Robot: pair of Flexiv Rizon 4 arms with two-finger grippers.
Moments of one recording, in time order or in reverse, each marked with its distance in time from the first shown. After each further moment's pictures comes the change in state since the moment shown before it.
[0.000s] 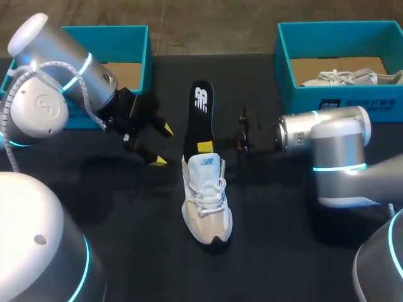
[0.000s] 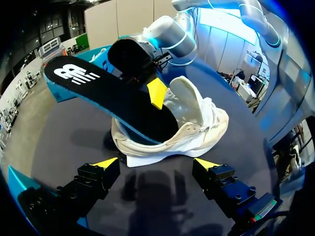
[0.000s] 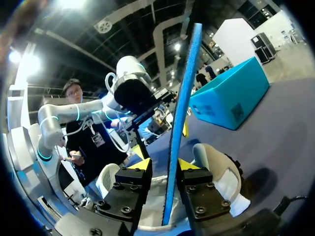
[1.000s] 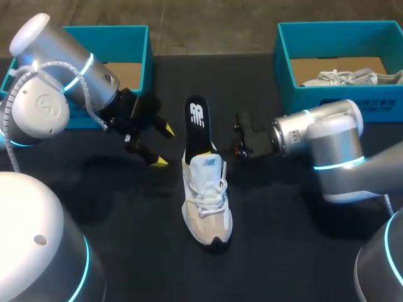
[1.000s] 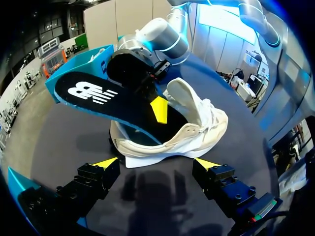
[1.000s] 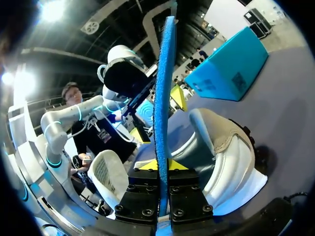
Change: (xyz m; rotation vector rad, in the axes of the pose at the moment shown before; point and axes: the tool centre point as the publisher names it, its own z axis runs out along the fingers) left arm 0.002 -0.002 0.003 -0.001 0.007 0.004; right arm 0.002 -0.035 0.003 0.124 0.053 0.150
